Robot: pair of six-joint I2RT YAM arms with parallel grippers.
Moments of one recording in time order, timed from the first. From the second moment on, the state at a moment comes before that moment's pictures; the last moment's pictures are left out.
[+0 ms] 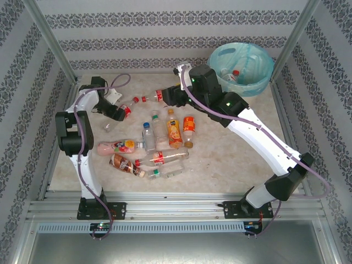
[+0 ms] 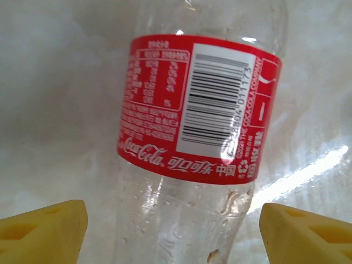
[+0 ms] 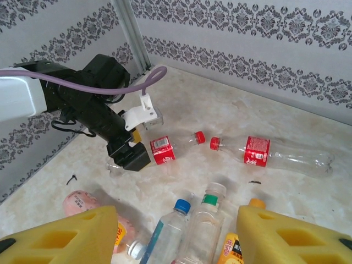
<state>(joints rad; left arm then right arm) 0.13 2.09 1.67 -0.93 0.25 0.52 0.73 1.52 1.71 -0.63 -0.03 0.23</state>
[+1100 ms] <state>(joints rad) 0.13 1.89 1.62 -0.92 0.31 0.49 0.70 1.47 1.67 -0.62 -0.02 0.24</state>
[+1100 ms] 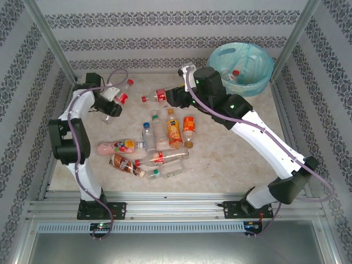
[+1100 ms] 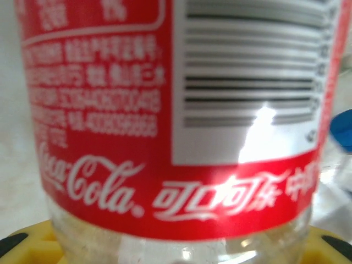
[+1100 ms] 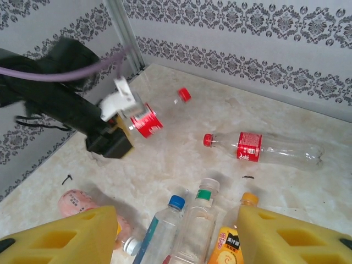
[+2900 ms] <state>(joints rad) -0.51 1.30 1.33 -0.41 0.68 0.14 0.51 1.28 1.50 -0.22 -0.50 0.50</state>
